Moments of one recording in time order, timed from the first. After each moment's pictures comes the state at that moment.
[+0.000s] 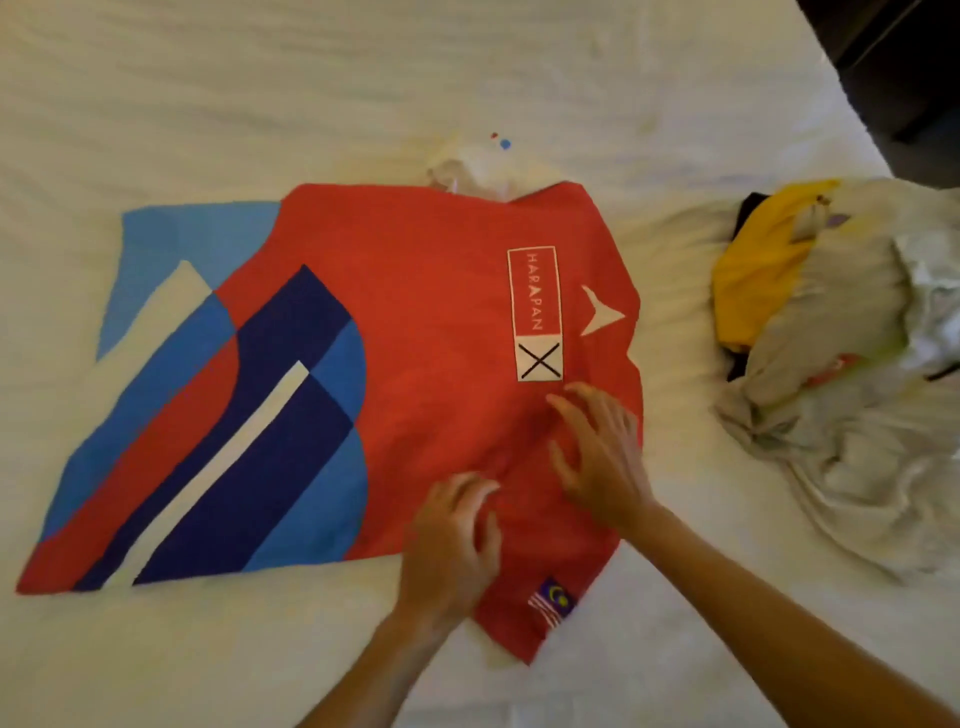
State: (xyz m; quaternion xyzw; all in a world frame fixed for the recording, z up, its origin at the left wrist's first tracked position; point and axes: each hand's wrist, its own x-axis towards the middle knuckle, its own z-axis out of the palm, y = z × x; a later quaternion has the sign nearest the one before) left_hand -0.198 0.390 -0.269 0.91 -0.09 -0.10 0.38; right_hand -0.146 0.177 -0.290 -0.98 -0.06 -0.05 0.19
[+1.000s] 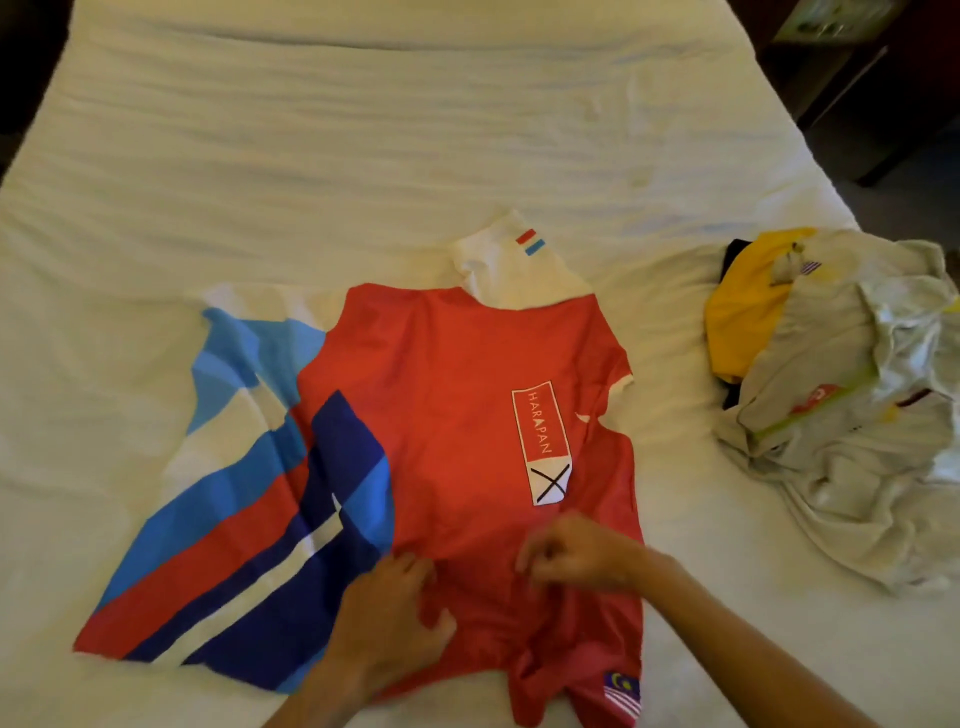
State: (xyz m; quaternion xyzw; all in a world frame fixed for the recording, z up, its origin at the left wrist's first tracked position) left_hand -0.219 0.491 -0.265 0.94 -0.11 -0.24 0.22; right_hand -0.173 0.225 -0.247 -0.82 -0.08 0.45 0.35
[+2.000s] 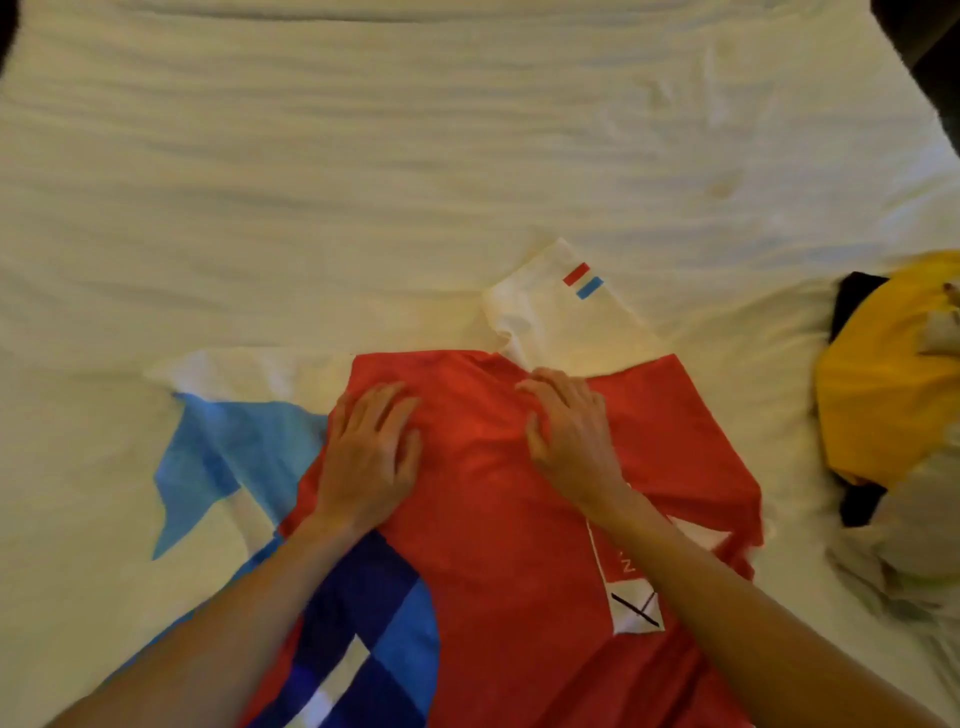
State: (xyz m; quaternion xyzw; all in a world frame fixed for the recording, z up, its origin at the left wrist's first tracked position) left_hand 0.060 0.498 -0.311 0.96 -0.16 0.01 0.22; right_hand 0.050 0.260 -0.287 -0.97 -0.04 -0.05 0.25
